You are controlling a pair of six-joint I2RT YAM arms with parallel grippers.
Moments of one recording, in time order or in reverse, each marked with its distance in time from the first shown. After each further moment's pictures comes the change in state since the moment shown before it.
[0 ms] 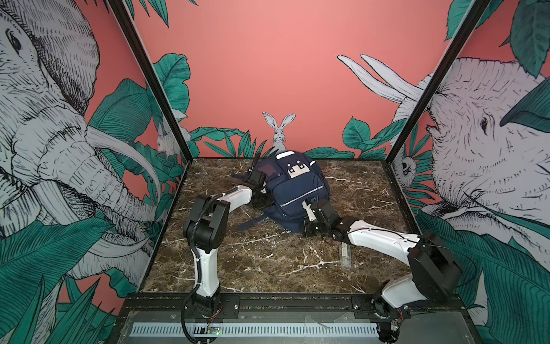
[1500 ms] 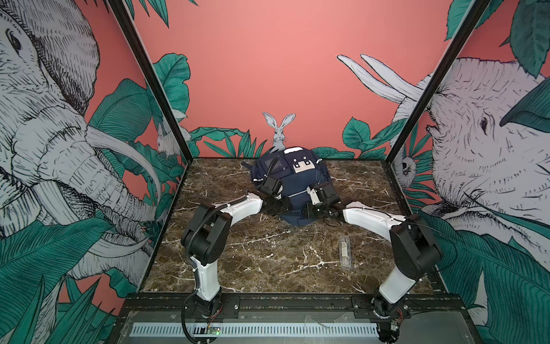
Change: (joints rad) left arm -0.198 -0.145 -0.135 0.089 0.025 -0.070; right arm -0.198 0.187 0.203 -0.081 -0.053 -0.097
